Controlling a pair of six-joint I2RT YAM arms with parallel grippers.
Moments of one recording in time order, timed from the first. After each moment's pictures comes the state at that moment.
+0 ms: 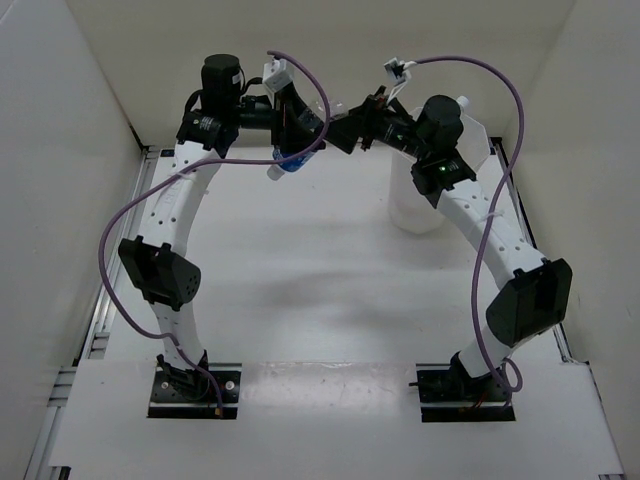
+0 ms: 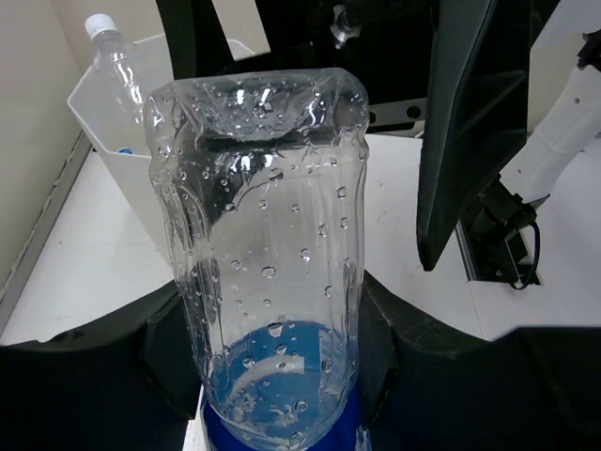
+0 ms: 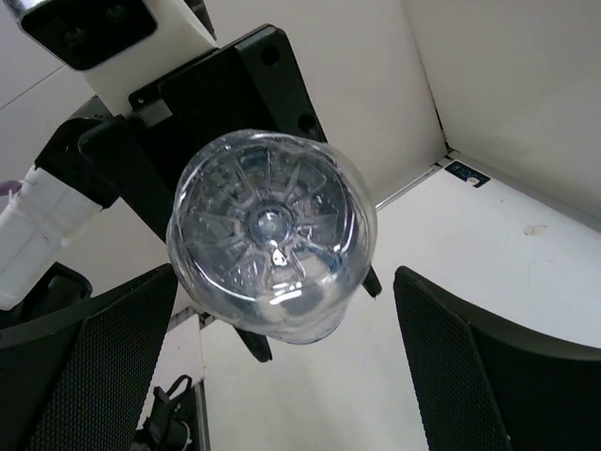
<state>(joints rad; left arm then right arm) -0.31 1.90 2.17 -0.47 1.25 0.15 0.45 1.61 1.58 0.28 -0.72 0.65</state>
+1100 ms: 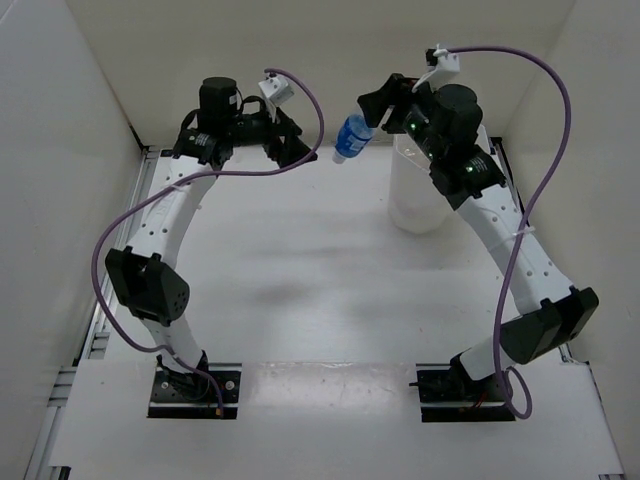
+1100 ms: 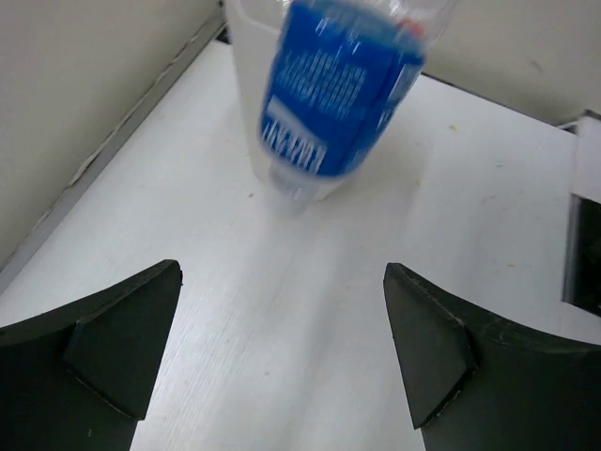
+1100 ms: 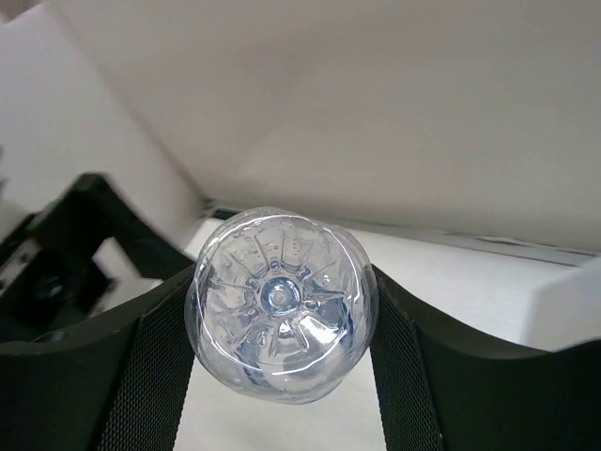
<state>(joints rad) -0.30 1.77 1.91 -0.47 0.89 0.18 0.48 1.50 1.72 -0.17 -0.03 0.37</state>
